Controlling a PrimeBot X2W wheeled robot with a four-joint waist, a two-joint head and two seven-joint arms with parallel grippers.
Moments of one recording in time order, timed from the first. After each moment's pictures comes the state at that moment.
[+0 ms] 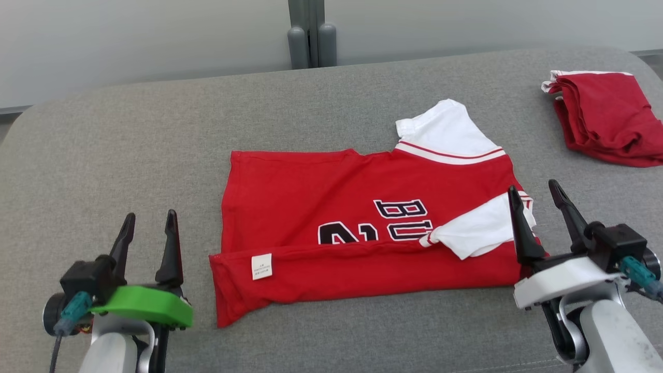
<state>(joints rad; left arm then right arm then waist) -0.17 0.15 -0.07 0.33 -0.34 -0.09 -0.26 -0.14 -0.18 0.07 0.18 0.25 0.13 -0.25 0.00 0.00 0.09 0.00</state>
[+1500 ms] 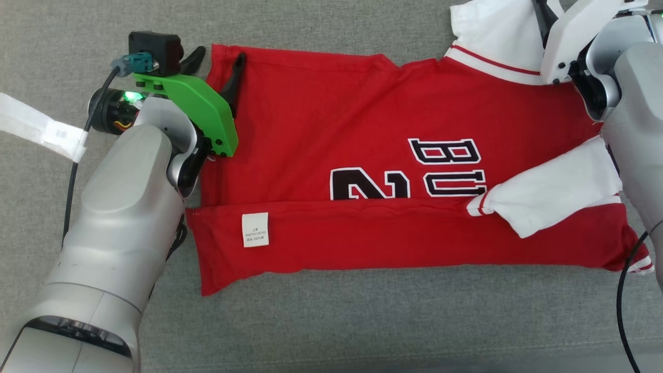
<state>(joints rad) -1.02 0.15 -0.57 0.98 -0.63 -0.13 -0.02 -1.20 -0.30 0.41 1.09 0.43 0.13 0.04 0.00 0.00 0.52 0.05</state>
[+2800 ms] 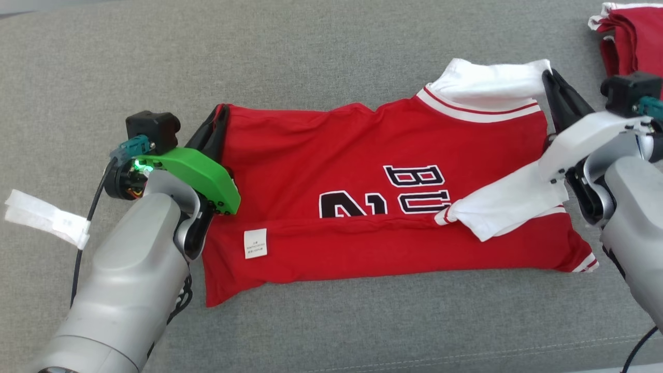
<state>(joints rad) -0.86 0.20 -0.71 0.91 -0.82 -0.12 -0.26 -0.84 -0.42 0.54 0.83 0.67 0.13 -0.26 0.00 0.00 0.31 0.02</state>
